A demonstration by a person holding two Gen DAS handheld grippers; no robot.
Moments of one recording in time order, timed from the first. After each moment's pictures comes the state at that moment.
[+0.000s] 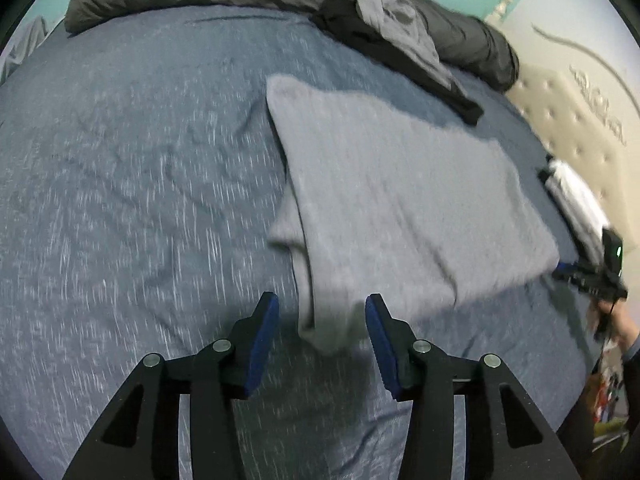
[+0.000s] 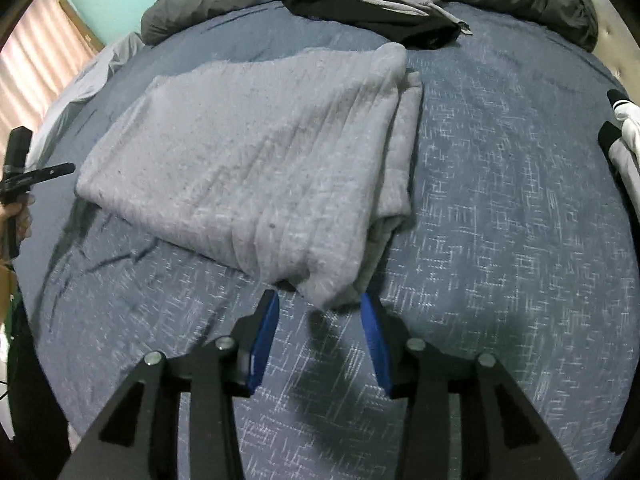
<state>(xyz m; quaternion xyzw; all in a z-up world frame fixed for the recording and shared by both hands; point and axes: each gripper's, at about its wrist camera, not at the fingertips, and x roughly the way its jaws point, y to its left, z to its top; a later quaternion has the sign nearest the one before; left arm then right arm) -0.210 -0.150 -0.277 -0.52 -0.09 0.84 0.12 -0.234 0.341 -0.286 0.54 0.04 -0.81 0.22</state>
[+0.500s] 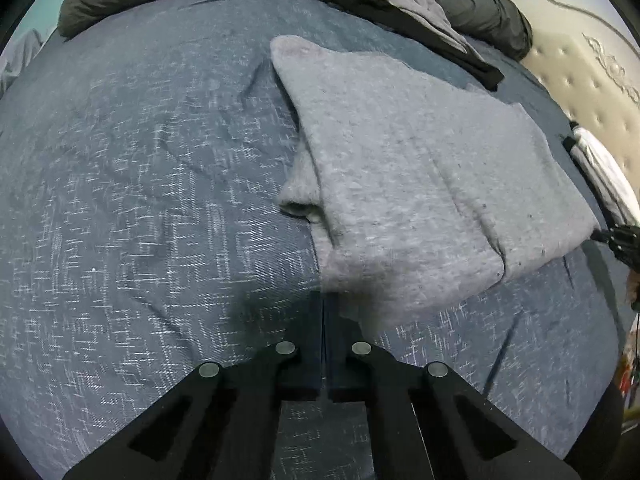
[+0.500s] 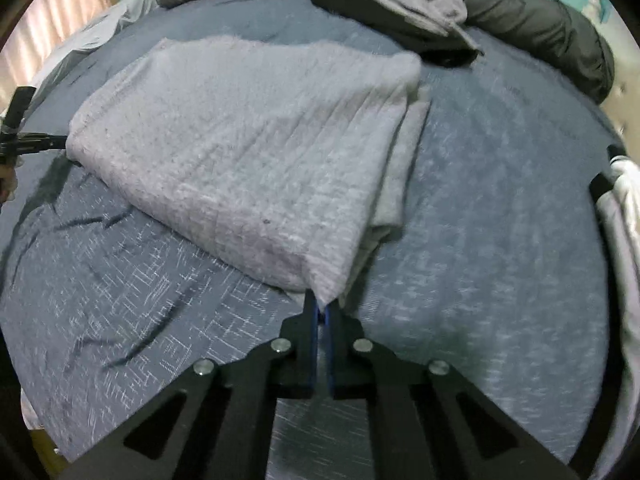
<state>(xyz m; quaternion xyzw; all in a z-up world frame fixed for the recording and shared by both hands) -0.211 -0.146 -0.305 -0.54 -0.06 0.83 0.10 -0.232 0.330 -0.281 0.51 0.14 -0.82 0.22</state>
